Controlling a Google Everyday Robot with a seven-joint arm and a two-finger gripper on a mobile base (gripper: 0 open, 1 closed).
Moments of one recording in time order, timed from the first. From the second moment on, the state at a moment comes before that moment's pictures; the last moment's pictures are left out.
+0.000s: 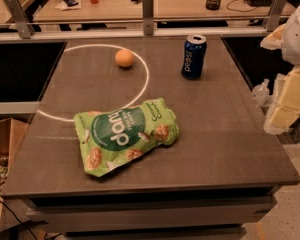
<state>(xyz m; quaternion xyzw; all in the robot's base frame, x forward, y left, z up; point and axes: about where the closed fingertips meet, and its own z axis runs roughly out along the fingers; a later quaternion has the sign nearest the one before) 0.438 -0.217 0.977 -0.60 0.78 -0.03 0.16</state>
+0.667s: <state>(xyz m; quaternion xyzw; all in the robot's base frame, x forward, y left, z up) 0.456 -0.229 0.972 -0.56 0.80 -0.02 0.20</state>
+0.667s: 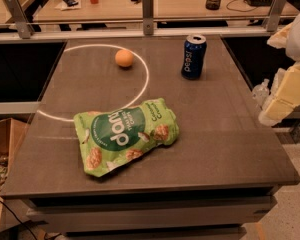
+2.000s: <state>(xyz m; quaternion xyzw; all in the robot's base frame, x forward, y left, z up) 0.547 -0.305 0.945 -0.39 0.77 0.13 0.48</state>
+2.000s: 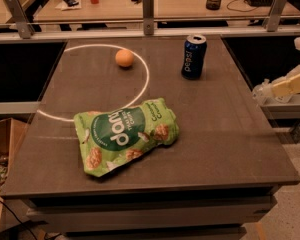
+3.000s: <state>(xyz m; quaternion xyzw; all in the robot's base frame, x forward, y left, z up) 0.592 -0.304 0.913 -0.38 0.76 0.15 0.51</state>
